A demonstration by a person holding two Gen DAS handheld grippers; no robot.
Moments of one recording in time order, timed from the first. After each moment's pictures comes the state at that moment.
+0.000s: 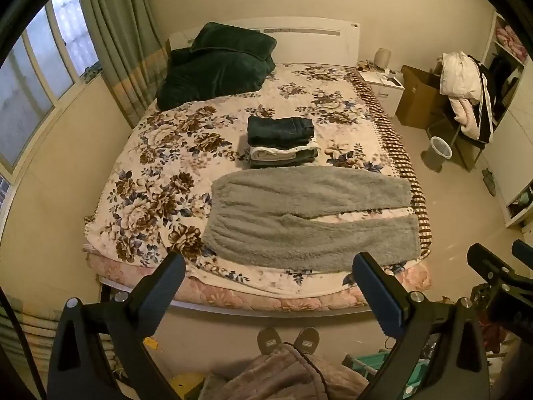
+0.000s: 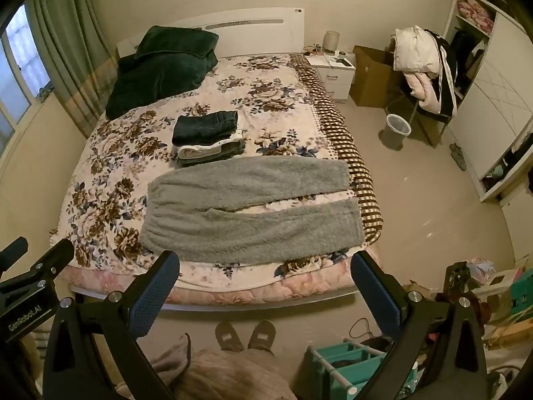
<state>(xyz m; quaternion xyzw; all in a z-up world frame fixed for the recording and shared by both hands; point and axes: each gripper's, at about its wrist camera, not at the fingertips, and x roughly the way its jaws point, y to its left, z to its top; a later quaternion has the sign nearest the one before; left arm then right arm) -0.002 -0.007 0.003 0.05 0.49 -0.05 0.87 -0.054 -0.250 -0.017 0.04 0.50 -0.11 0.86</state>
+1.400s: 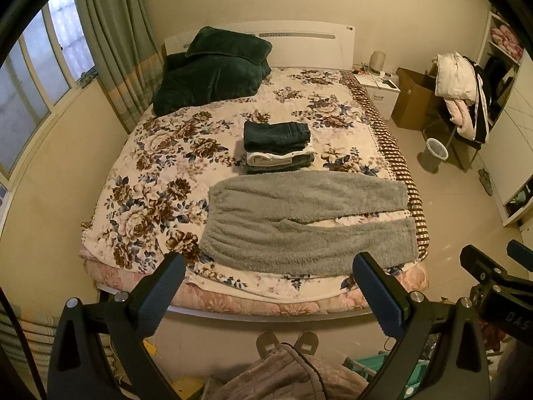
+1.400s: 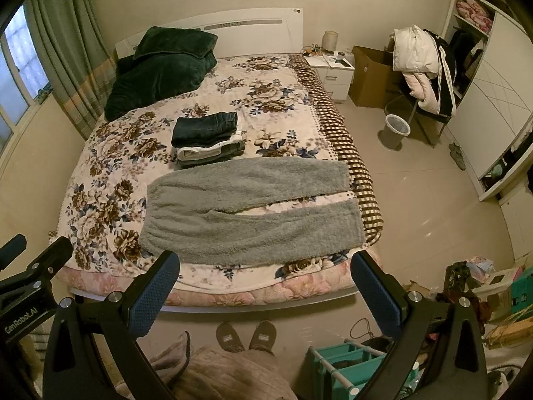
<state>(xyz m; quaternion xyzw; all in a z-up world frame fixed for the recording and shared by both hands) 0.004 -0.010 0.007 0.05 0.49 -0.05 0.87 -0.048 -0.247 -0.015 0.04 0.50 -0.11 0.86</state>
